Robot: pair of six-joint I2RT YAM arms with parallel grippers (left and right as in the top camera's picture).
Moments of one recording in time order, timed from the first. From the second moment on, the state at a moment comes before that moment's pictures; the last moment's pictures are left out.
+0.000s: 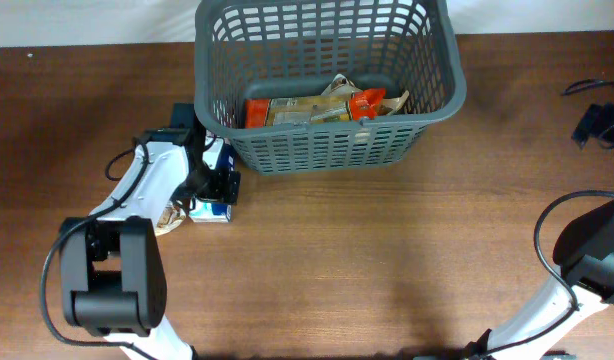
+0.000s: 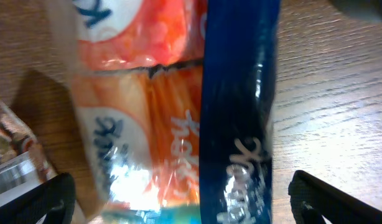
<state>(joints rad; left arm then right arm) -0.06 1.87 1.27 -0.88 0.01 0.06 -0.50 2.09 2.15 -1.49 0.33 0.18</state>
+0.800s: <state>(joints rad) -0.06 1.88 1.27 -0.87 0.03 0.07 -0.50 2.09 2.15 -1.49 0.33 0.18</state>
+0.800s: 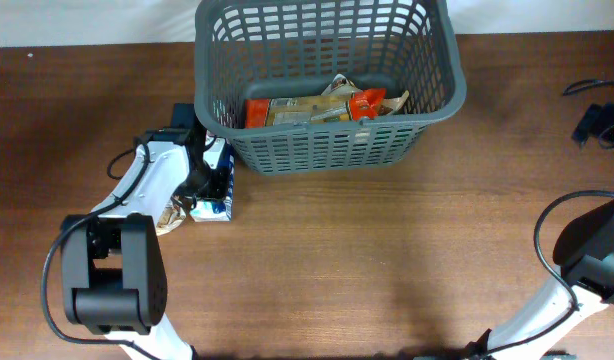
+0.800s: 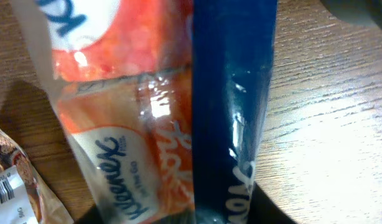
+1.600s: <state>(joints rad) 0.02 1.88 1.27 -0.84 0.09 0.00 -0.50 2.09 2.15 -1.49 0.33 0.19</state>
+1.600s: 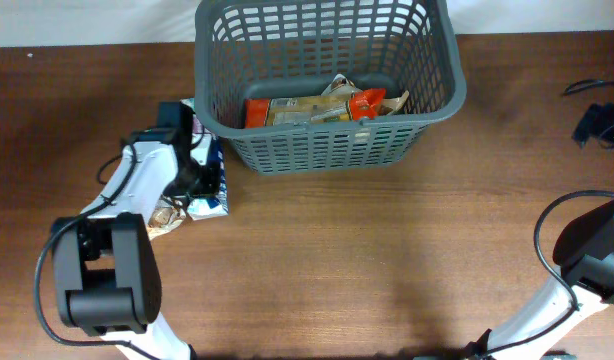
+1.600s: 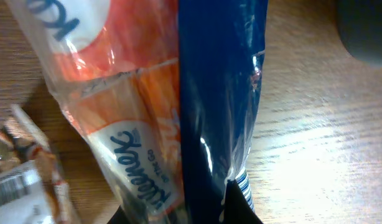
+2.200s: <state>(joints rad) 0.10 1.90 1.65 -0.91 0.36 -0.05 -0.50 2.09 2.15 -1.49 0.33 0.18</state>
